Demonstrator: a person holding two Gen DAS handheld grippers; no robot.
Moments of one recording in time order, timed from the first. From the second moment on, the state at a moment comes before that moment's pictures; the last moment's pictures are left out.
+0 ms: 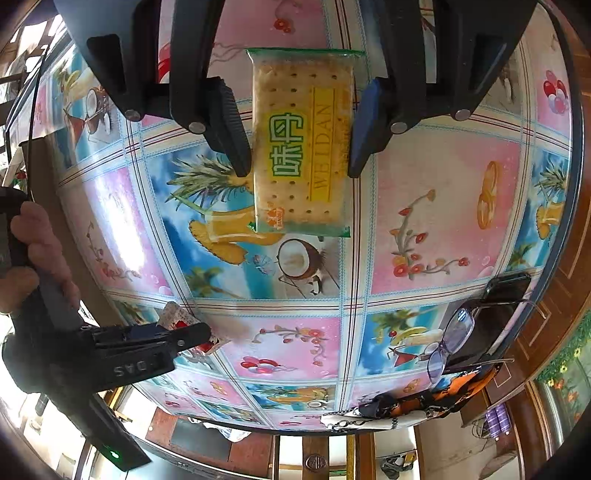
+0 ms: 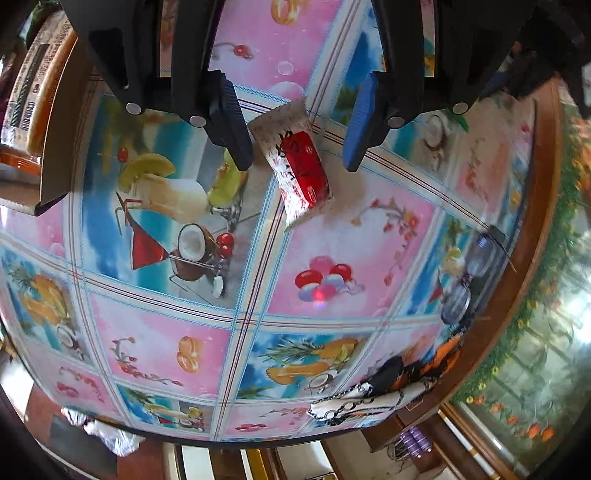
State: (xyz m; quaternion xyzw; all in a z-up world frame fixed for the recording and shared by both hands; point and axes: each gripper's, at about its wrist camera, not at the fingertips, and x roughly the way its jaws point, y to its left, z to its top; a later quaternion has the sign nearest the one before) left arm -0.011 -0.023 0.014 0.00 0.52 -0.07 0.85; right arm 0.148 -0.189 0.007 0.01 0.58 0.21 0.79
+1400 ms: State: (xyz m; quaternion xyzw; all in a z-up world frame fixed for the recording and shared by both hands) left arm -0.036 -0.076 0.028 0.07 0.49 -0.08 0.87; right arm -0.048 -0.254 0.026 0.03 0.54 0.15 0.83
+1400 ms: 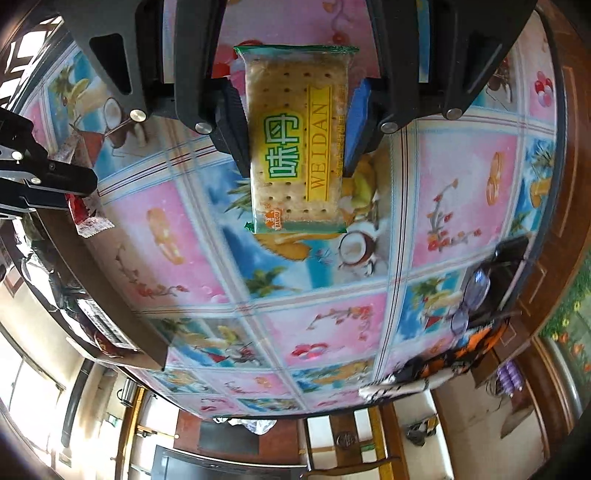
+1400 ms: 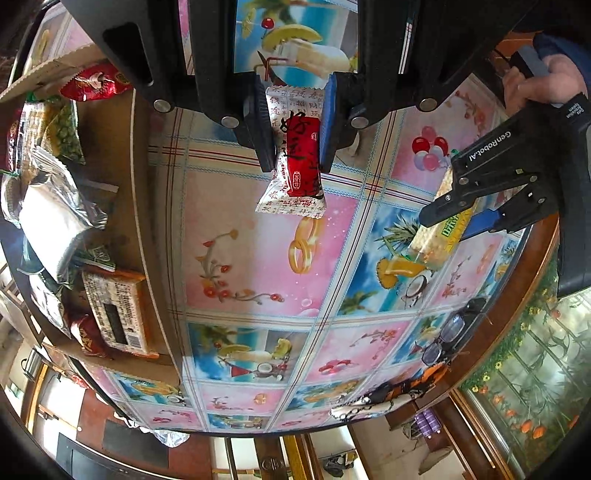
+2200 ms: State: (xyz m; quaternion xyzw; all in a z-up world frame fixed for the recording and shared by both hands) left arm -0.035 -0.147 0.058 0.16 0.44 -0.11 0.87; right arm -0.059 -0.307 0.054 0.09 0.50 0.13 0.85
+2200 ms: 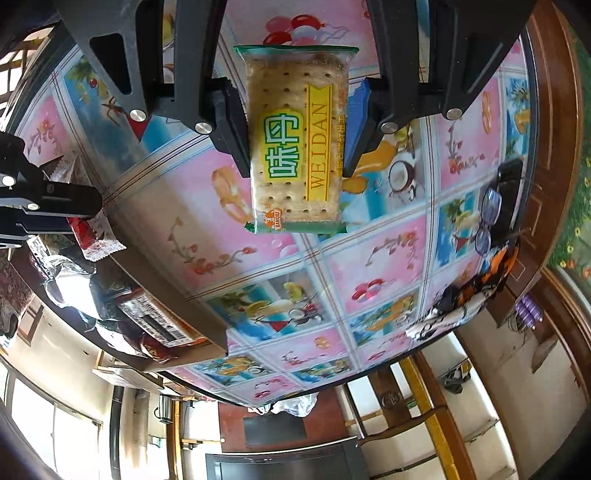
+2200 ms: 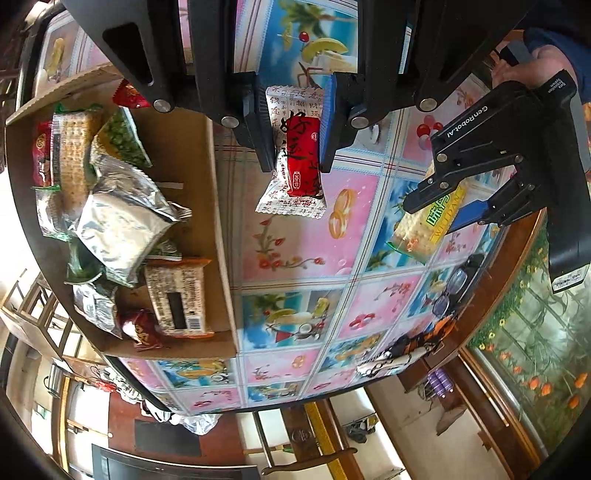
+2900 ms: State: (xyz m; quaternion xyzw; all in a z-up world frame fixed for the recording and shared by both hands) left arm -0.019 -0.234 0.091 0.16 0.42 -0.20 0.87; right arm -0.061 -0.383 0.065 0.14 0.48 0.08 0.86
